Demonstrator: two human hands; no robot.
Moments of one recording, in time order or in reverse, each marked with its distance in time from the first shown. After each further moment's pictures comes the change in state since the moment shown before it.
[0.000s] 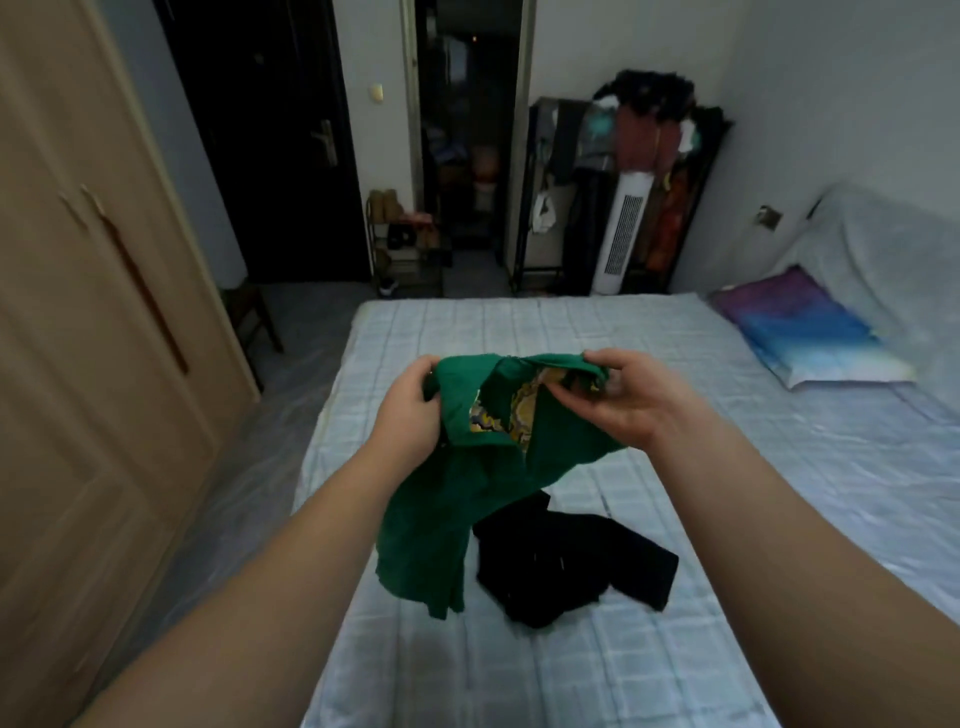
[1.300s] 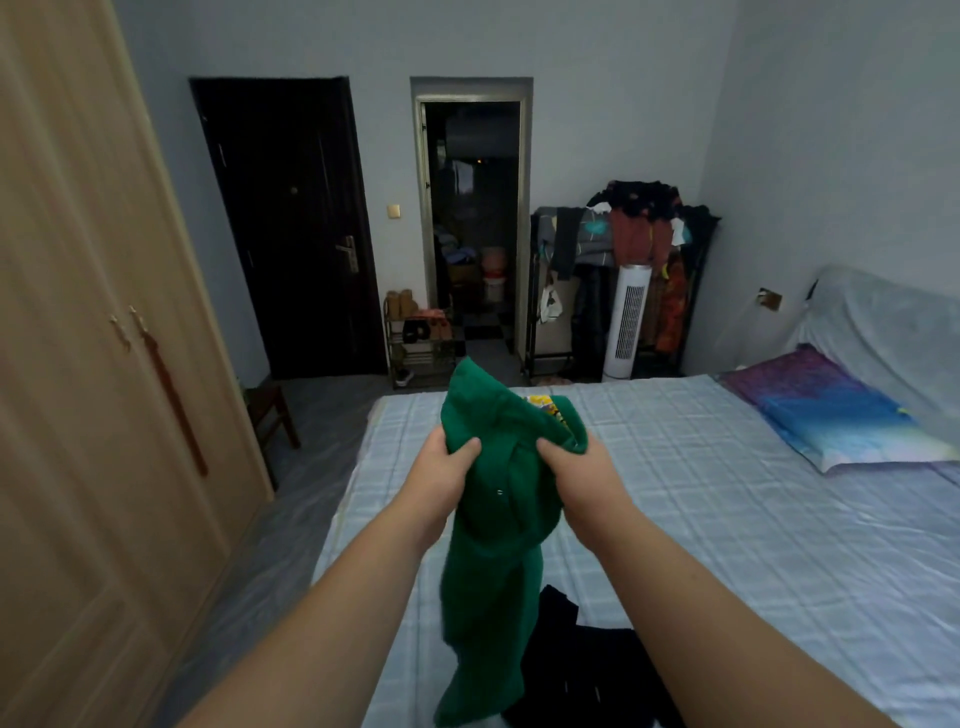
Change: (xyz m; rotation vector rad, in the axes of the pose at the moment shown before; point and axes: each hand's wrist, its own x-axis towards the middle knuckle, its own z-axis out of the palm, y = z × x) left_hand 0.055 0.037 0.008 -0.420 -0.094 -0.229; right_hand 0.054 0.039 0.039 -0.469 -0.068 -0.604
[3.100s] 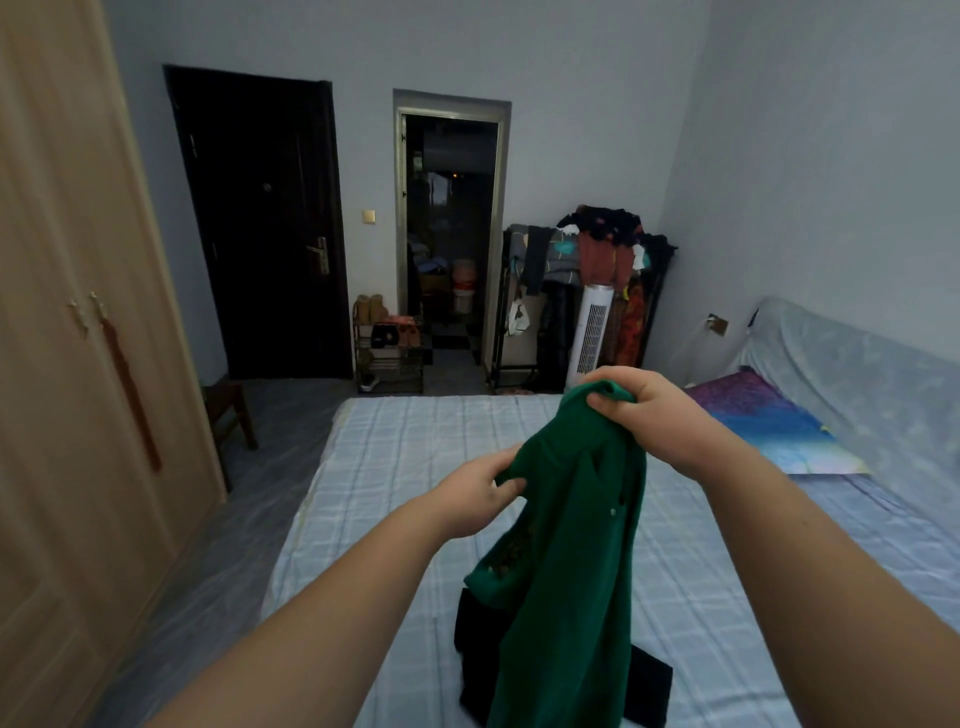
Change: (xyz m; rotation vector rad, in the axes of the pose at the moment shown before) left_hand -0.041 -0.002 0.029 0.659 -0.500 0.253; right_hand -0.049 -0.139 -0.067 -0.700 -0.288 -0.207
